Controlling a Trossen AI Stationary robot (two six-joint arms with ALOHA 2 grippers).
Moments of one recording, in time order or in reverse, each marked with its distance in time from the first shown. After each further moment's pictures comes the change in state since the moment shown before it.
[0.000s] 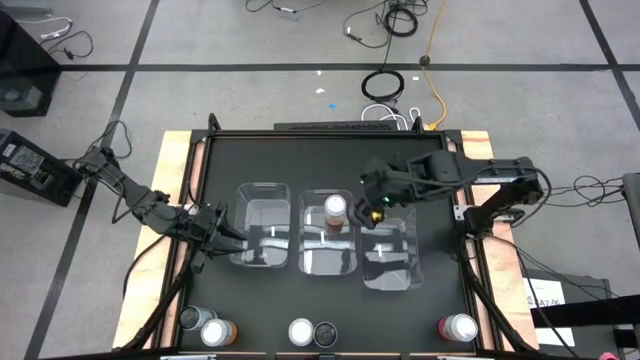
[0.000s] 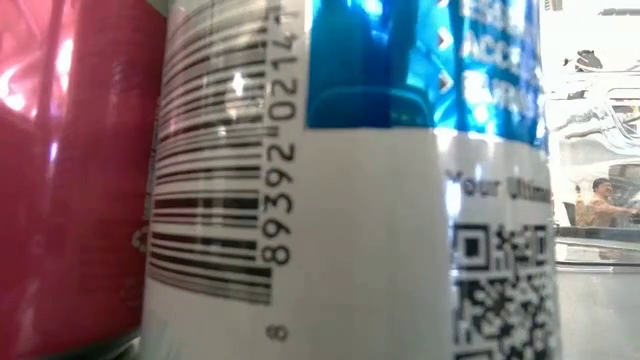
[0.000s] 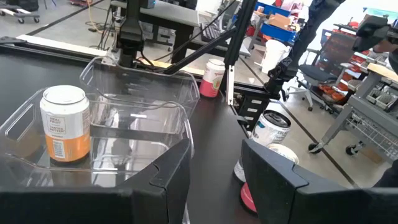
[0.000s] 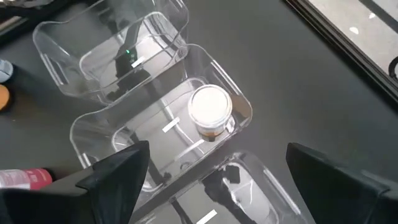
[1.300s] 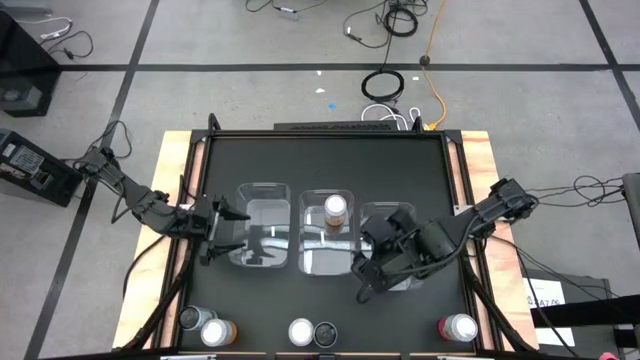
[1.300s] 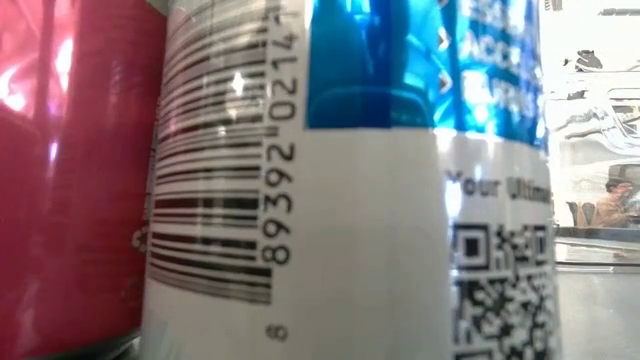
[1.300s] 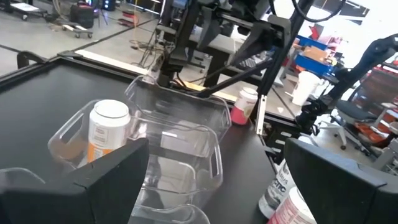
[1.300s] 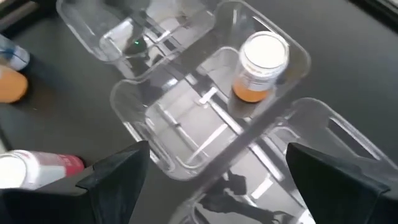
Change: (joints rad) left arm 0.001 0.001 0.000 0.052 -0.183 -0.053; right arm 0.350 0.149 -0.001 -0.033 0.198 0.453
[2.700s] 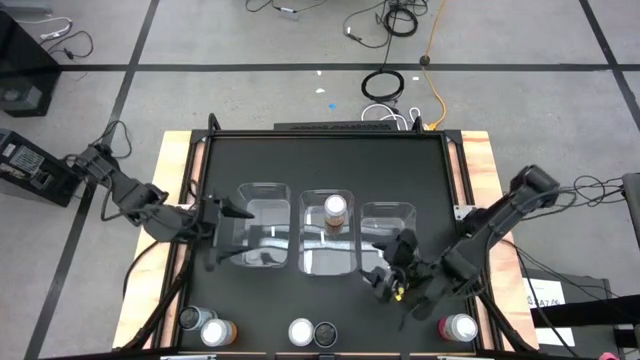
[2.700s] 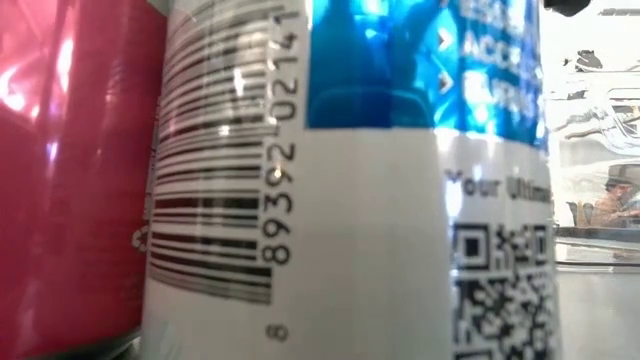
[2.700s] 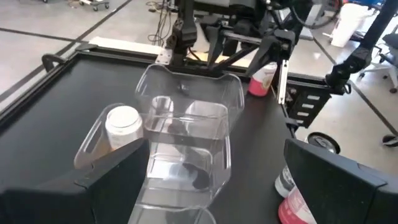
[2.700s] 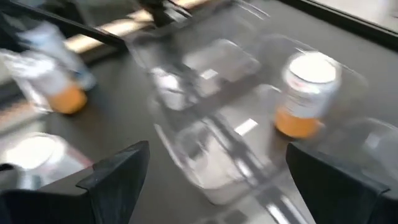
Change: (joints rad) left arm -0.001 0.361 0.523 -0.456 -0.021 0.002; right arm 0.217 -0.273 -0.709 0.764 0.324 -0.145
